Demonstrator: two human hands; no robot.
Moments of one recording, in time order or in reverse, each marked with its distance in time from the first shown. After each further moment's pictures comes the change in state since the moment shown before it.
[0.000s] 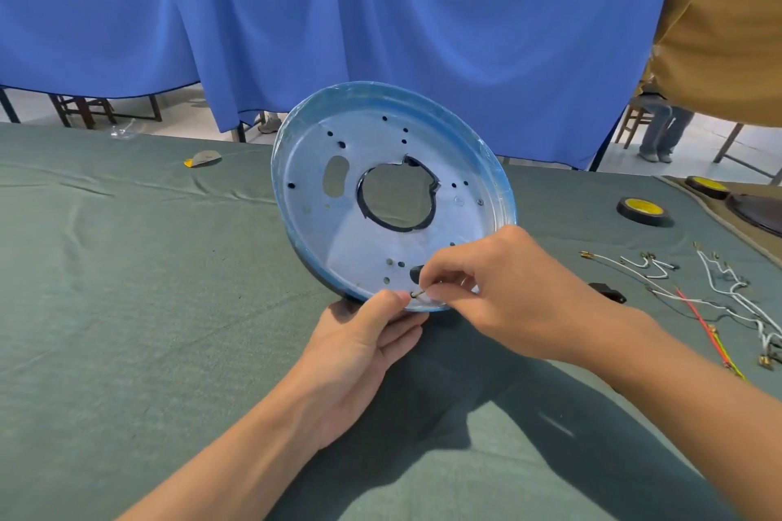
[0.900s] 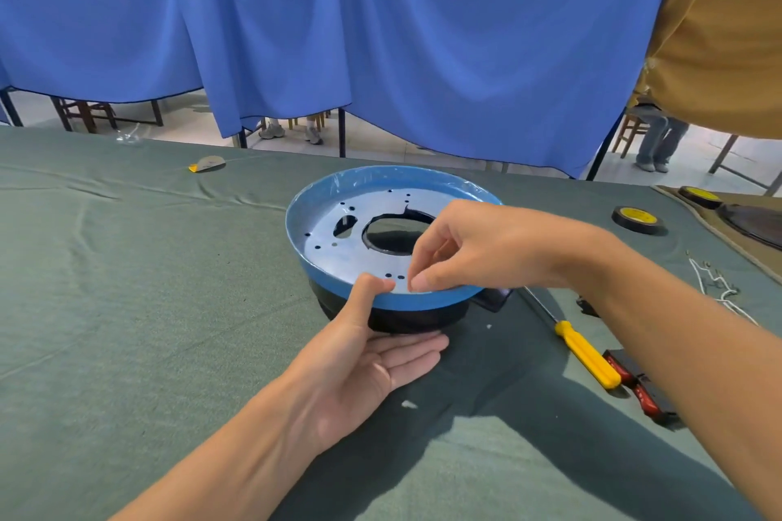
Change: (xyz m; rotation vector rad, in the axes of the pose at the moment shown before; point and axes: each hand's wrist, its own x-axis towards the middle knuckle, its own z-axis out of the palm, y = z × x) left_hand -0.005 0.012 0.002 -0.167 0.035 -0.301; right_hand 0.040 -0.009 -0.029 0.188 -0.402 0.212
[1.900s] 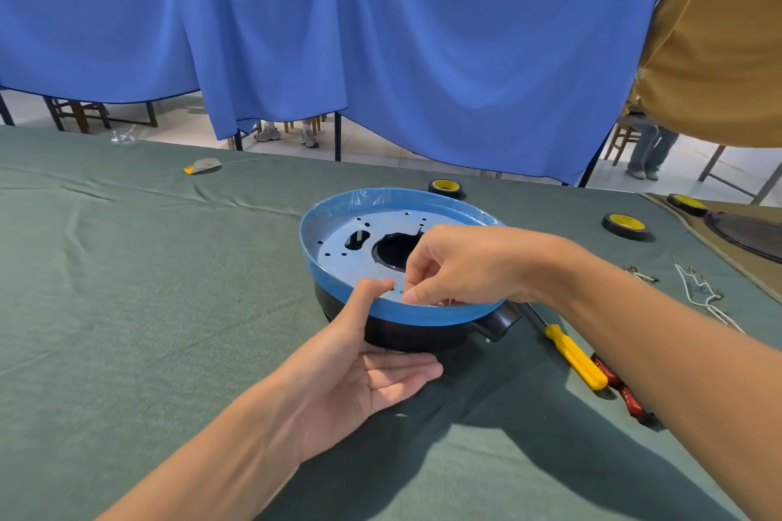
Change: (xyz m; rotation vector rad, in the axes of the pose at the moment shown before) left_hand -0.013 0.003 0.000 0.164 0.050 -0.134; right_hand 0.013 0.004 0.010 -0.077 -0.093 0.123
